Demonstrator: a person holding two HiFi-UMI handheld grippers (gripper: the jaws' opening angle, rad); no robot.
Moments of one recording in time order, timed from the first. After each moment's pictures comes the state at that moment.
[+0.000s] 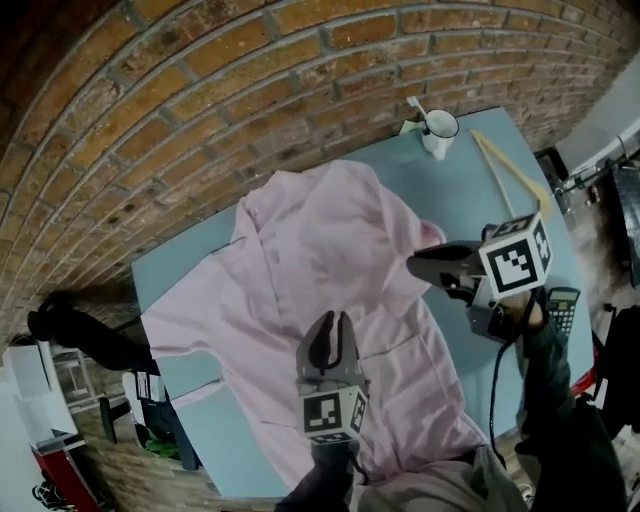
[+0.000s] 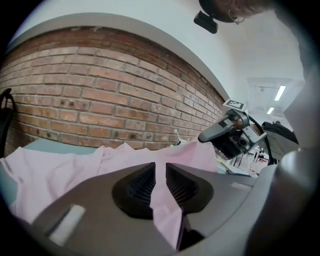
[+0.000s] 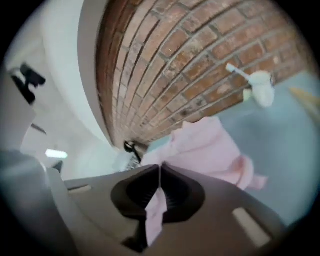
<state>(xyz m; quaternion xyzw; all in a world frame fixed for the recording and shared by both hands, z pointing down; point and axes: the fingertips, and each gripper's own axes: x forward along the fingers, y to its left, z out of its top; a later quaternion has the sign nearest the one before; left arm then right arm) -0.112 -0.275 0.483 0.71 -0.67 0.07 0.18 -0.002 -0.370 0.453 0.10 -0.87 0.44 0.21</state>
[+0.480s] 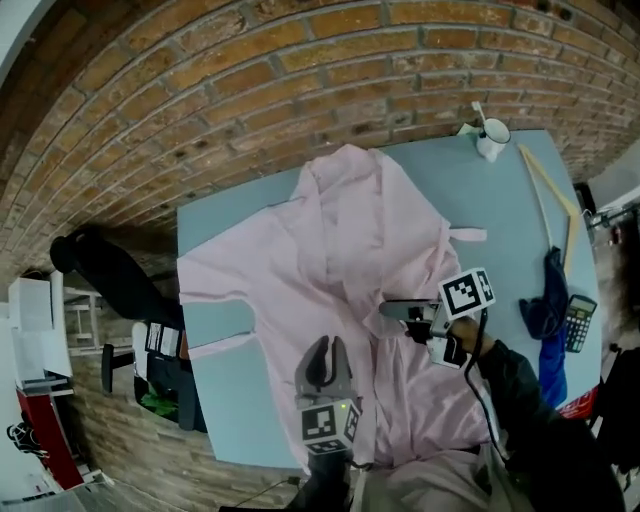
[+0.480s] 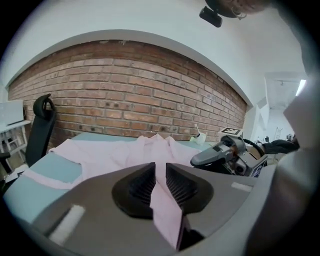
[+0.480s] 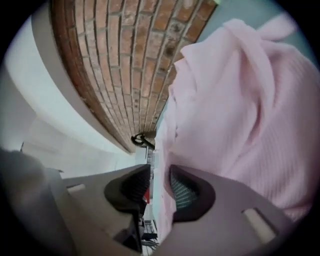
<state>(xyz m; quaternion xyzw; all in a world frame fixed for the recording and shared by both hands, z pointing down) -0.189 -0.135 0.493 0.63 -0.74 0.09 0.21 -0.110 -0.216 0.543 0.00 -0.73 0.66 0.17</state>
